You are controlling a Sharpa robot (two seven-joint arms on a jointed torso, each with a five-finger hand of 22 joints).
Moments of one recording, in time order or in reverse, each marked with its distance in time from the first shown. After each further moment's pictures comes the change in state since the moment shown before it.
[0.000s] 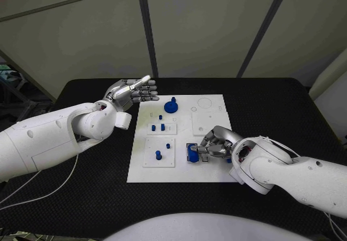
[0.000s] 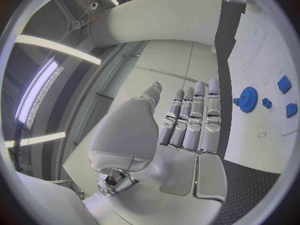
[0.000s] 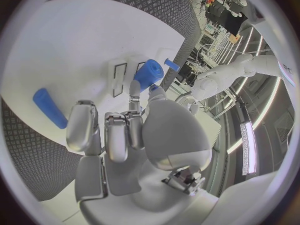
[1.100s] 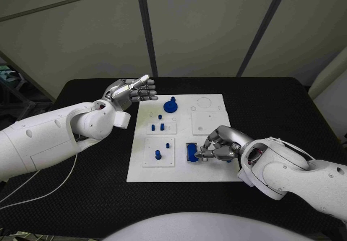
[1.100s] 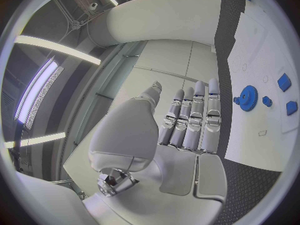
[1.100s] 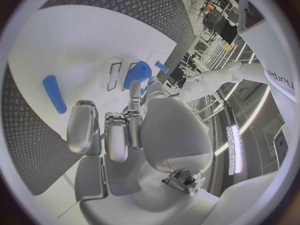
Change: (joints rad) left arm 0.000 -0.003 0.000 -0.006 0.000 0.002 -0.001; left_hand 0.000 0.000 0.000 0.000 0.000 0.000 0.000 0.000 0.000 0.000 0.000 -0.004 0.000 0.005 0.000 -0.006 0.000 0.000 0.000 0.000 0.000 -0.004; right arm 0.000 -0.095 0.000 0.085 -0.052 0.017 0.107; right_hand 0.074 -0.043 0.020 -0.075 -0.242 -0.022 -0.007 0.043 0.059 0.004 0.004 -0.006 0.000 0.000 0.000 0.006 0.000 0.000 0.004 -0.004 0.005 0.017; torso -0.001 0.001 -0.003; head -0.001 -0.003
